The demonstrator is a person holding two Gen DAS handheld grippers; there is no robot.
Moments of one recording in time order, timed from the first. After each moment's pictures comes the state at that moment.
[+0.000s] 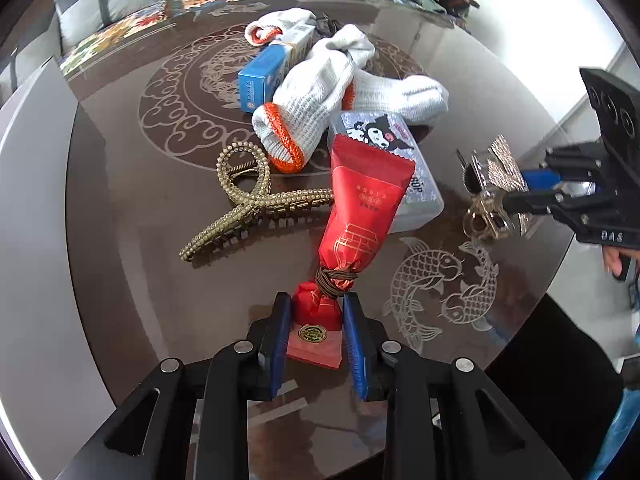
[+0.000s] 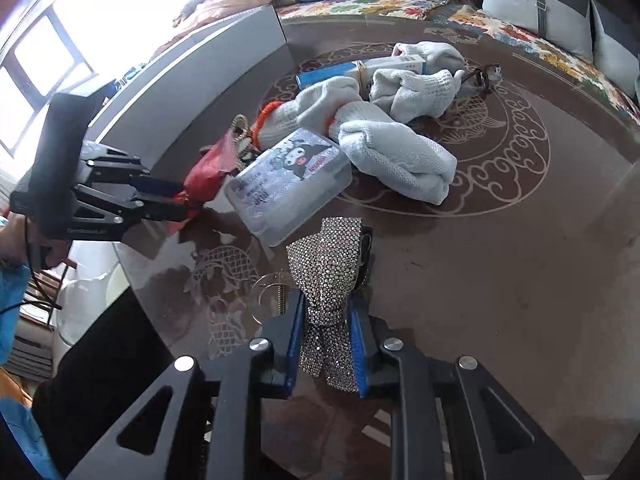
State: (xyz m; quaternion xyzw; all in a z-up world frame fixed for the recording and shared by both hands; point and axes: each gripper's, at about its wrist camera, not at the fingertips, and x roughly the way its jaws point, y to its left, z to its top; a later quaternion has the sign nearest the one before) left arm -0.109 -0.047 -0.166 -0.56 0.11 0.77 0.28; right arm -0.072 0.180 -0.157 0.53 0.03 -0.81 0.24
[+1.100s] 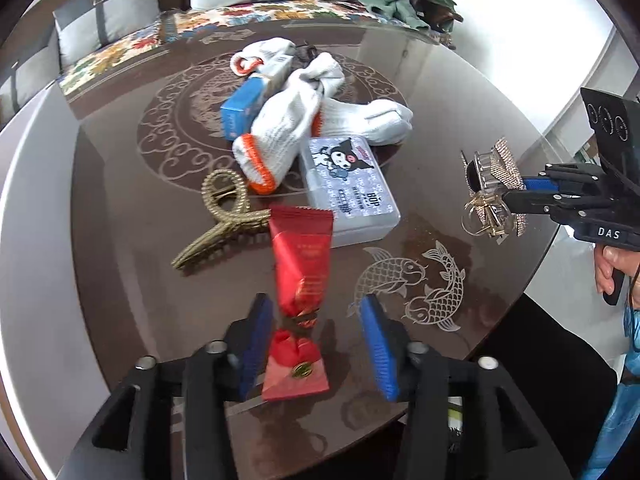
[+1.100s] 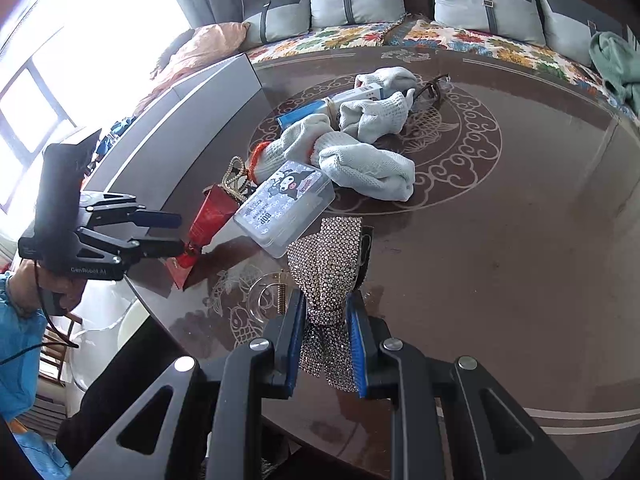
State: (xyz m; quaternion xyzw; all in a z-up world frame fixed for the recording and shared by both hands) left arm -0.093 -0.040 -0.147 -0.53 0.12 0.78 0.29; right arm -0.038 0.201 -0.133 0.49 -0.04 -0.85 0.19
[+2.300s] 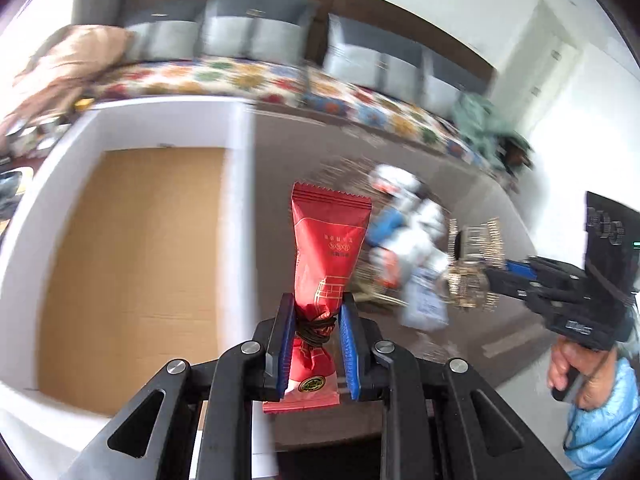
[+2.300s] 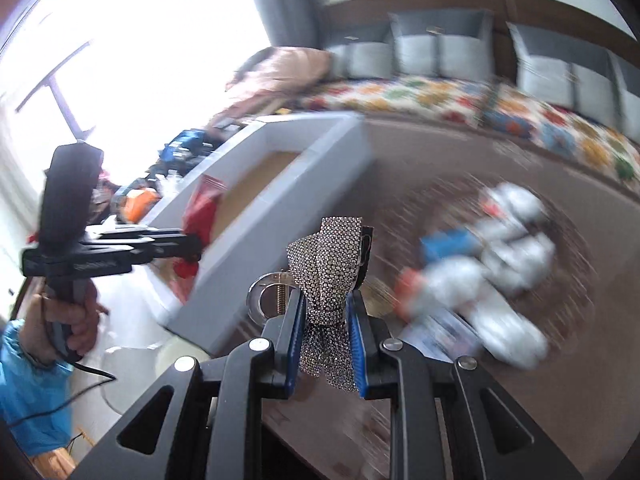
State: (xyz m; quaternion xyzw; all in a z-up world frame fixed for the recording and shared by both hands) left arm -0.085 -0.225 -0.035 -0.46 -0.08 0.88 0.13; right arm -0.093 0.042 -0.034 0.41 -0.01 -0.85 0.32
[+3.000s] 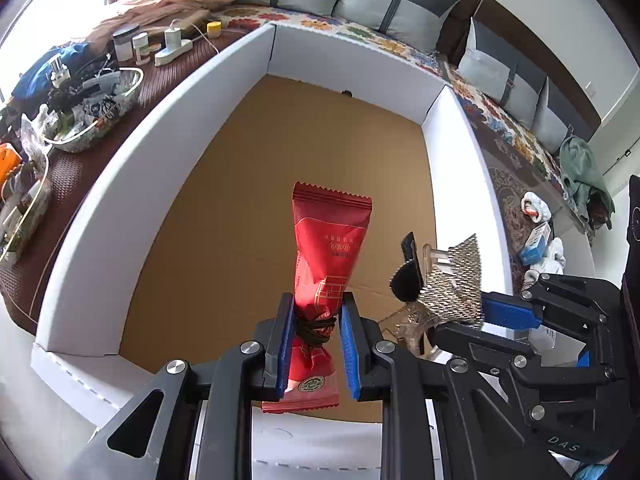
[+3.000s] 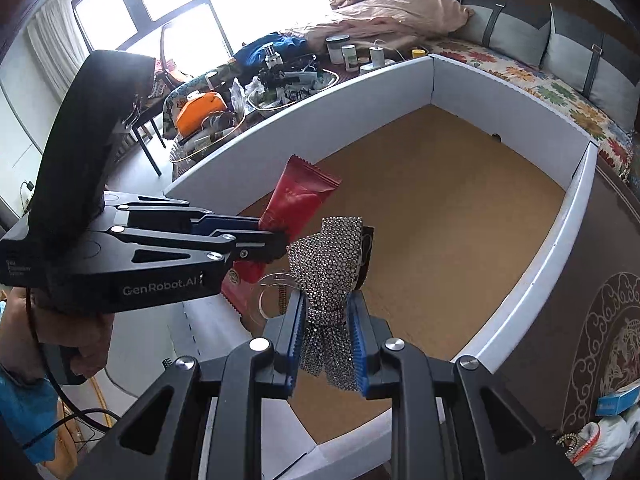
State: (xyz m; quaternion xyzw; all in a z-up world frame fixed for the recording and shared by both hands) left arm -0.098 -0.371 -0.115 -0.53 -0.14 0.84 -0.01; right arm -0.131 -0.241 -0.106 0.47 0.13 -0.76 0.43
